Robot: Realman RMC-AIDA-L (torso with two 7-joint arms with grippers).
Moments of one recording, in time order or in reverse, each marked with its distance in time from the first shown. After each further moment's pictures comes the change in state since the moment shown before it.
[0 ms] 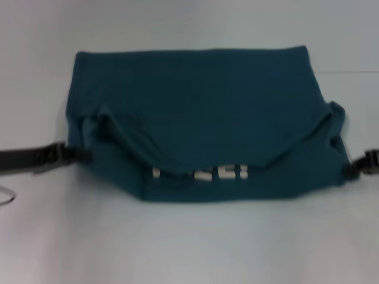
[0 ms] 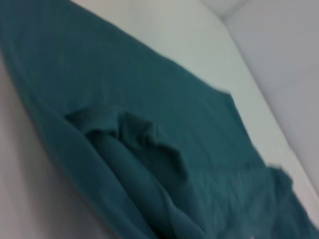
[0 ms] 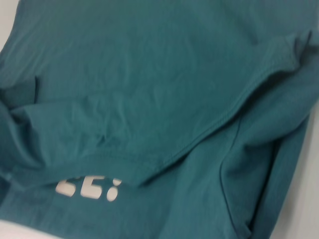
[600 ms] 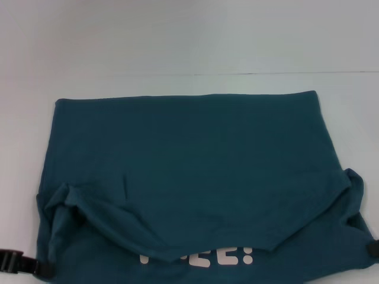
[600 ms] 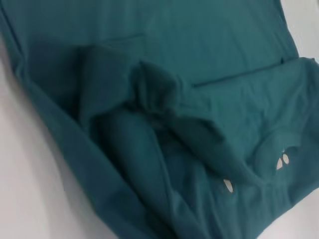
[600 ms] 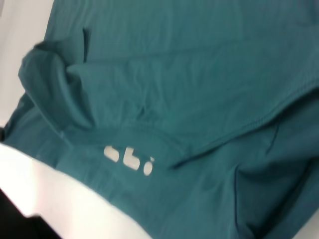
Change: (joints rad) left arm 0.080 0.010 -0.075 0.193 0.379 0.474 0.043; right arm -0.093 -0.052 0.010 0.000 -0.007 -0.417 -0.114
